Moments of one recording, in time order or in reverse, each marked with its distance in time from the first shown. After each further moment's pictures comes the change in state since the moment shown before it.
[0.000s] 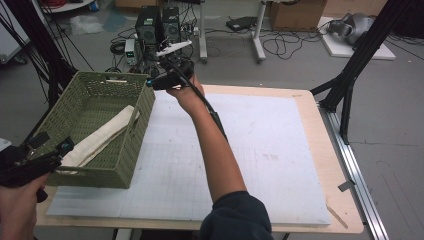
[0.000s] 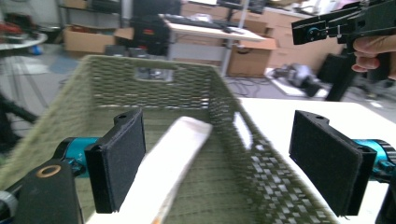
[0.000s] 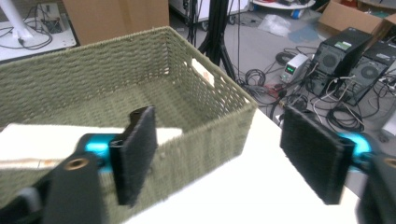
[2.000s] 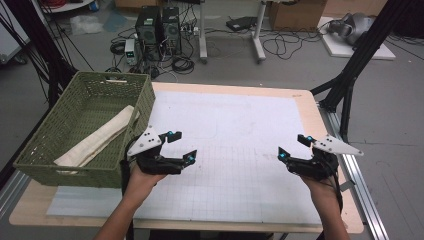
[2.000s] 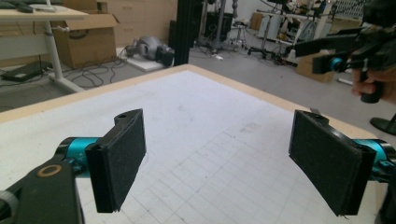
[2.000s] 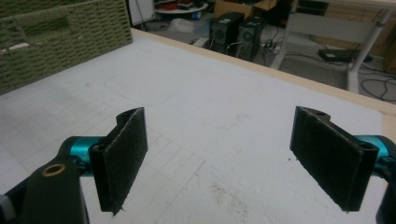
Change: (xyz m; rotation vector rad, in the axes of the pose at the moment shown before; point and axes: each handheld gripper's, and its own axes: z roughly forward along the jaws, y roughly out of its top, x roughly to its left) left arm -0.183 -0.059 0.147 0.105 -0.601 0.154; right arm -0.014 -0.268 -0.302 -0.117 -0.365 0.195
